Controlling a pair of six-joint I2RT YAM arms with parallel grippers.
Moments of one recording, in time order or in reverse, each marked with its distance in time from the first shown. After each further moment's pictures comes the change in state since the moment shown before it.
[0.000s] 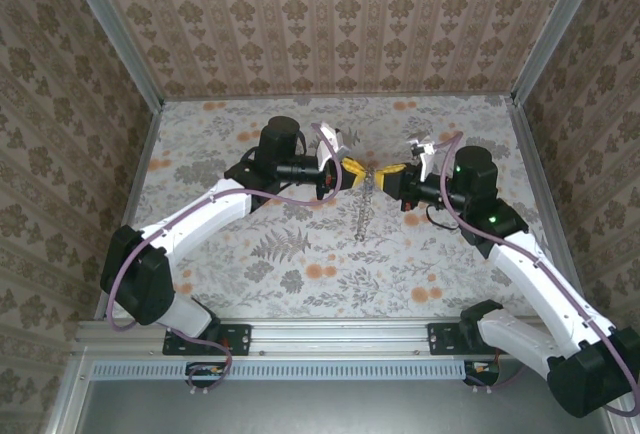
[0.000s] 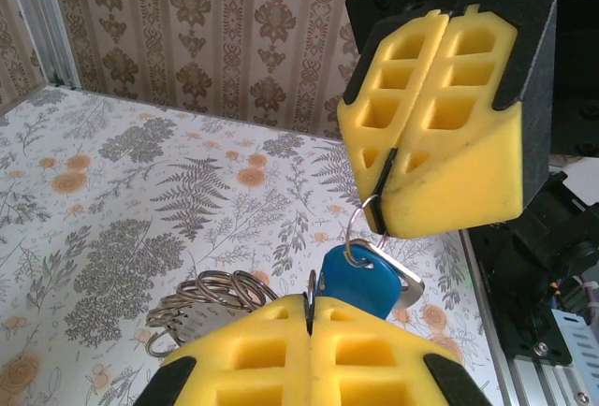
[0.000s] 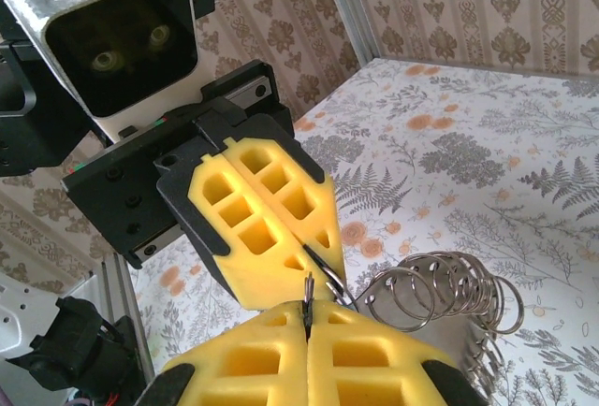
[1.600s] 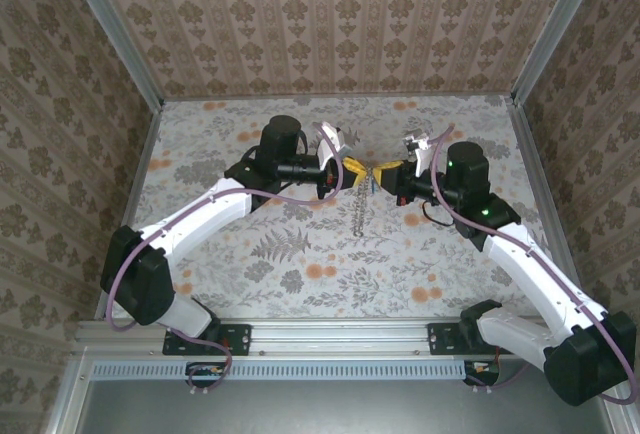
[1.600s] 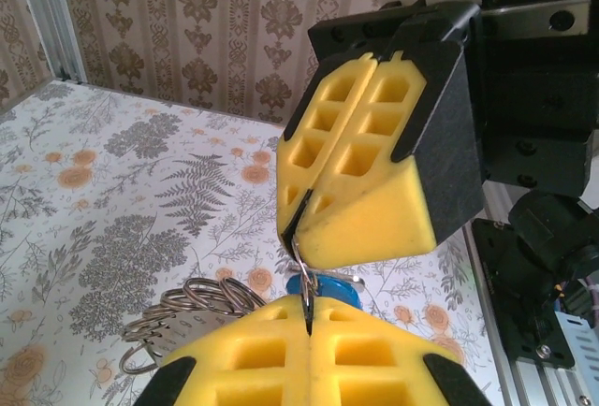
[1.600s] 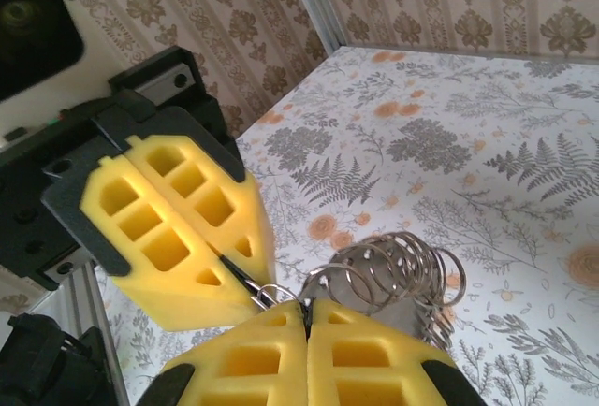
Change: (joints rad) left arm -0.012 -0.004 0.017 -0.023 -0.028 -0.005; right arm -0.001 0.063 0.001 0.008 0.071 -0.003
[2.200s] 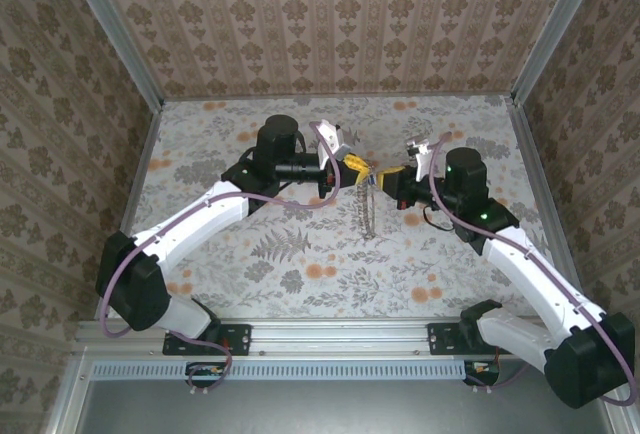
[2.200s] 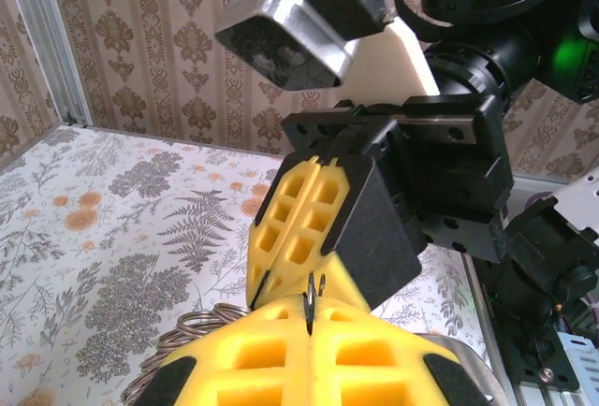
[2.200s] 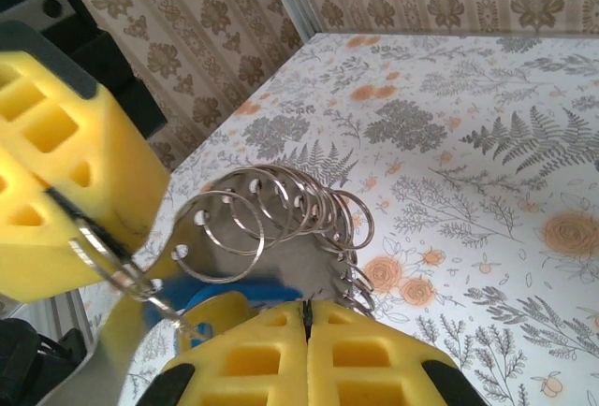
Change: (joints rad) left arm -0.016 -0.033 0.000 0.052 -0.008 -0.014; right arm -0.001 -0.022 -0.046 0.000 0.036 0.011
